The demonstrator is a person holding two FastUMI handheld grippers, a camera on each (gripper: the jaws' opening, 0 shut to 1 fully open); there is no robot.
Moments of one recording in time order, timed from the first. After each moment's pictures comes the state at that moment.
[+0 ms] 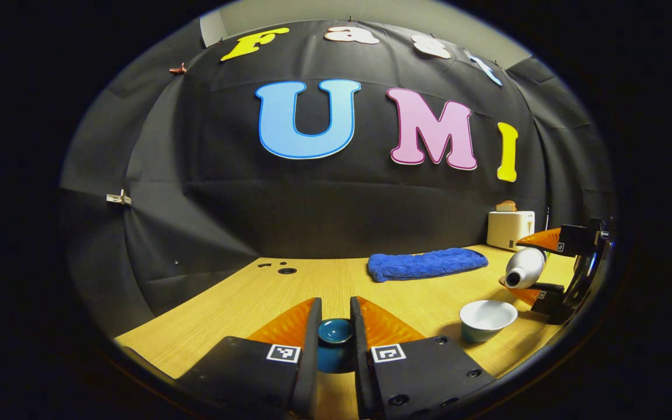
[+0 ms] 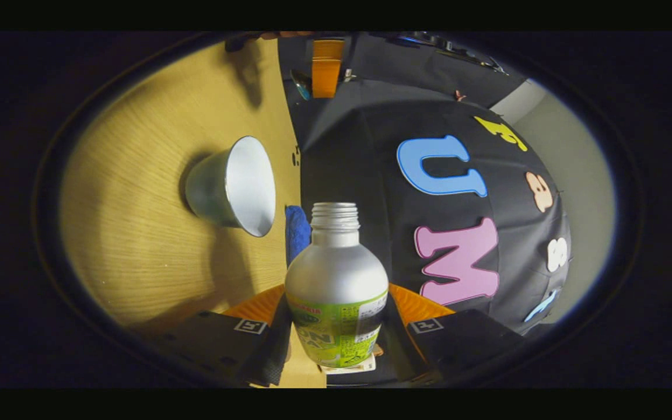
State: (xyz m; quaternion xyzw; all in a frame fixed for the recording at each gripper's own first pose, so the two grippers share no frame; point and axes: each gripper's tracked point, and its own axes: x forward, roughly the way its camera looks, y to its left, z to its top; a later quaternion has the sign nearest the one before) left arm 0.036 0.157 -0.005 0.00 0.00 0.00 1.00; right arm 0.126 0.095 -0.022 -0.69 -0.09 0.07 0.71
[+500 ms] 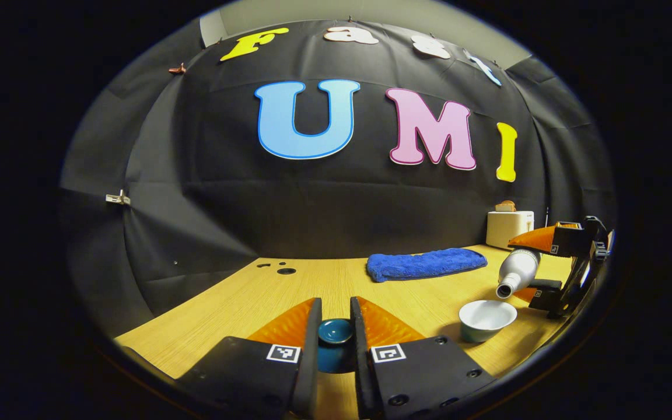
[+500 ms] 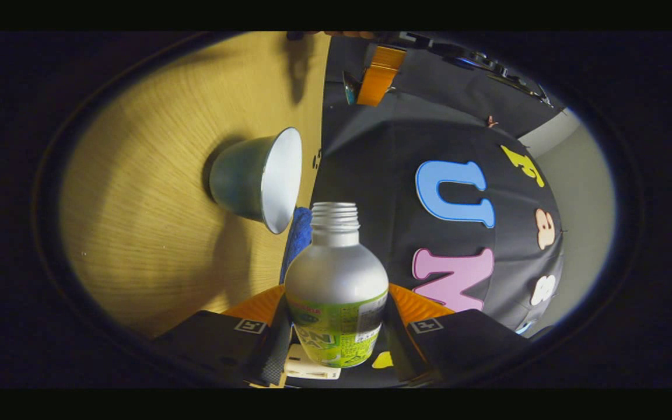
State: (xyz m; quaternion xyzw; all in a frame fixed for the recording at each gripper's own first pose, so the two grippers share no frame) left arm 0.036 0.157 -0.005 0.00 0.00 0.00 1.00; right arm 0.131 0.097 -0.016 -0.75 -0.12 0.09 0.64
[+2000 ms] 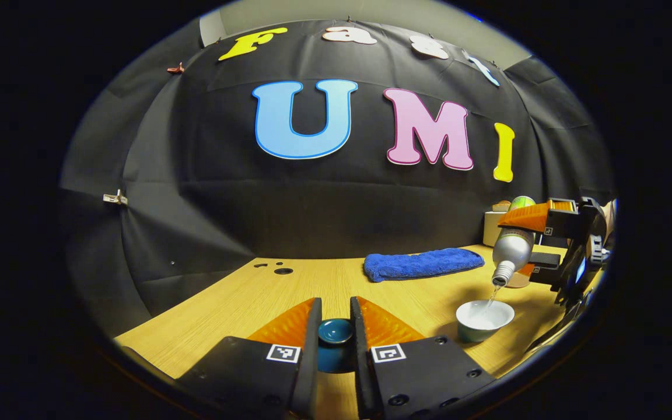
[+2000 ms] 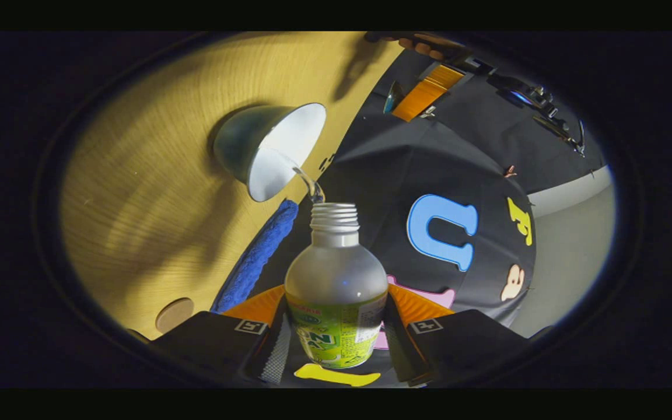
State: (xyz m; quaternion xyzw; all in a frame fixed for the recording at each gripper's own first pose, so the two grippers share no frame) left arm 0.036 0.155 -0.006 0.00 0.00 -0.01 1.00; right arm 0.141 0.109 0.021 -0.84 -0.18 0.09 0.50
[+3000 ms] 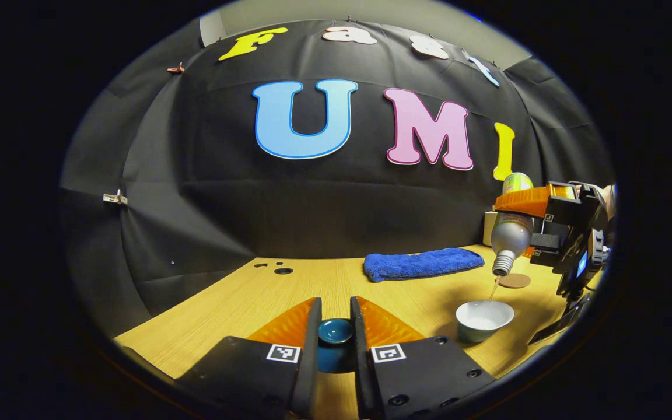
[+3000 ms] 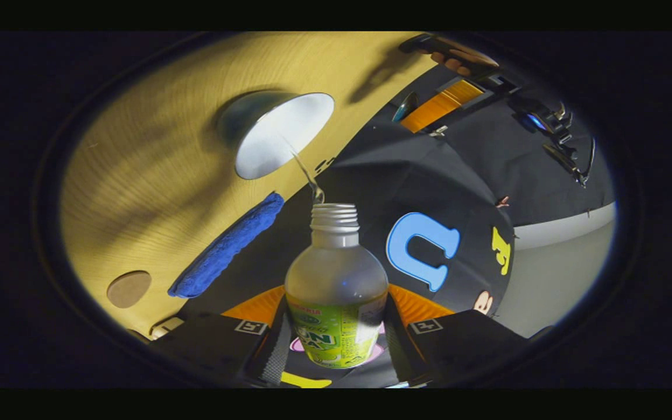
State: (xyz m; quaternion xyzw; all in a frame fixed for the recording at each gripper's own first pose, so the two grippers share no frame) left arm 0.036 0.155 -0.006 0.00 0.00 -0.01 1.00; right arm 0.142 0.121 0.047 -0.88 -0.22 0.07 0.42
